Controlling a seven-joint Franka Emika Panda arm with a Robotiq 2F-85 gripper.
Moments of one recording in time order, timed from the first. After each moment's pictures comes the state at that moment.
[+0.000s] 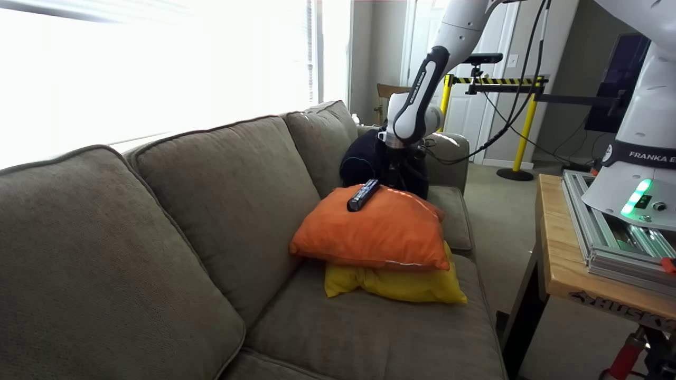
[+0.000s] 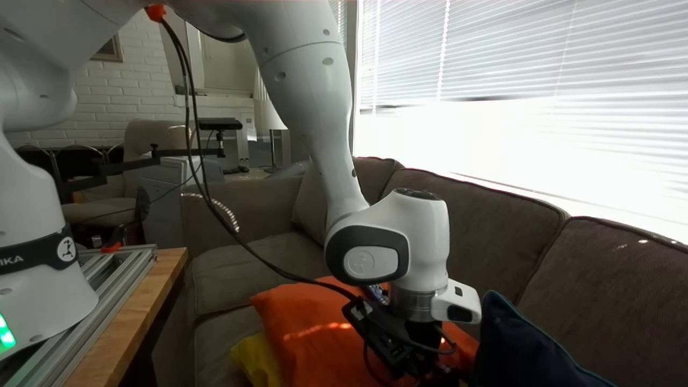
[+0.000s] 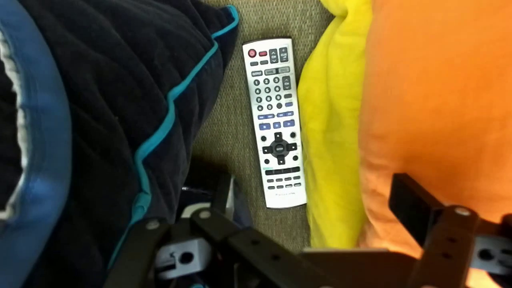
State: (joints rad) arm -0.14 0.89 -0.12 -1.94 -0.02 2.91 -0.40
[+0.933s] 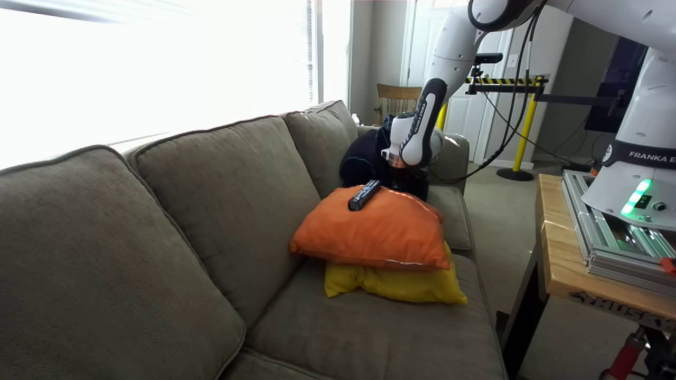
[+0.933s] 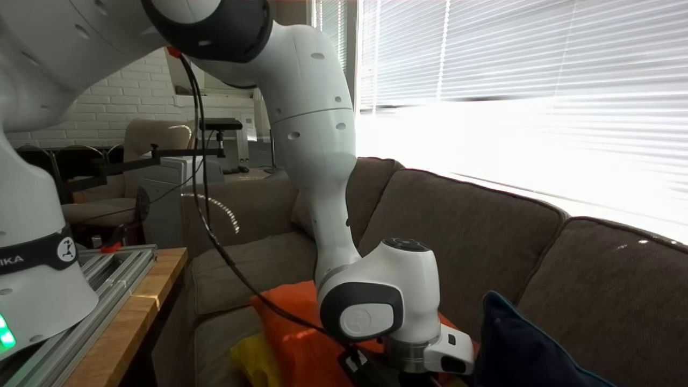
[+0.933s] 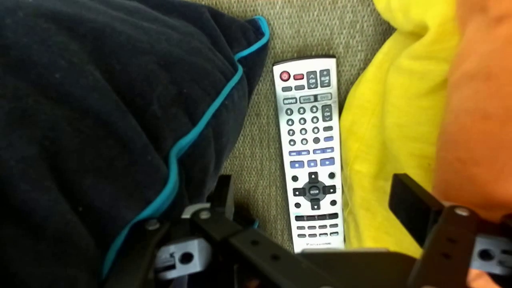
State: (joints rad) arm -0.13 1.08 -0.17 -1.84 -0.12 3.02 -0.30
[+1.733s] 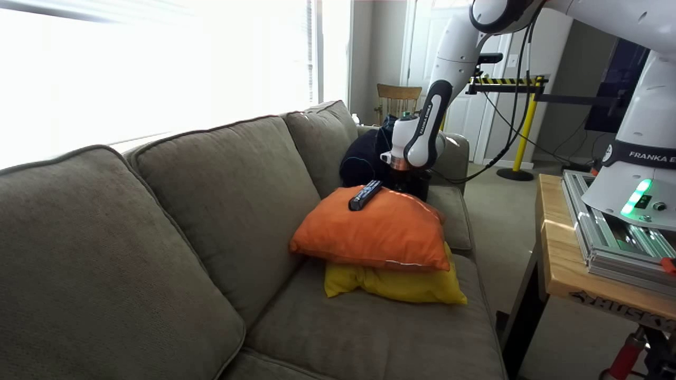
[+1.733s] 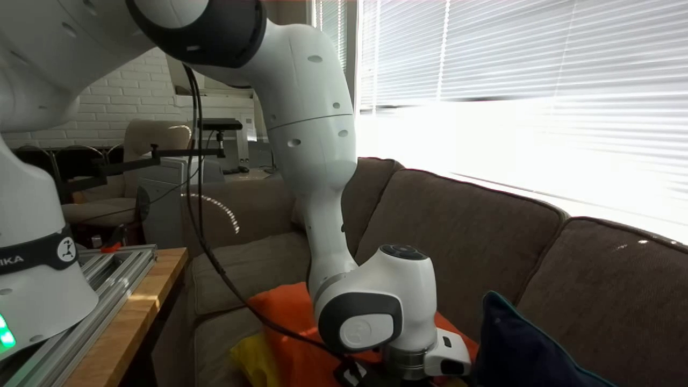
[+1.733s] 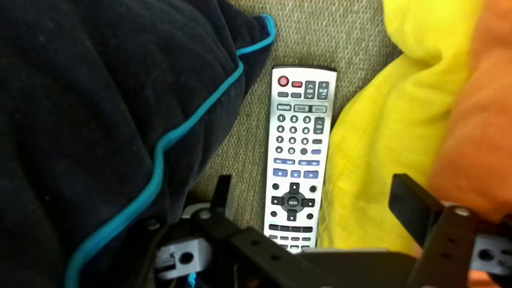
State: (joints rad) arm -0.21 1.09 -0.11 -1.83 -0.24 3.03 -0.40
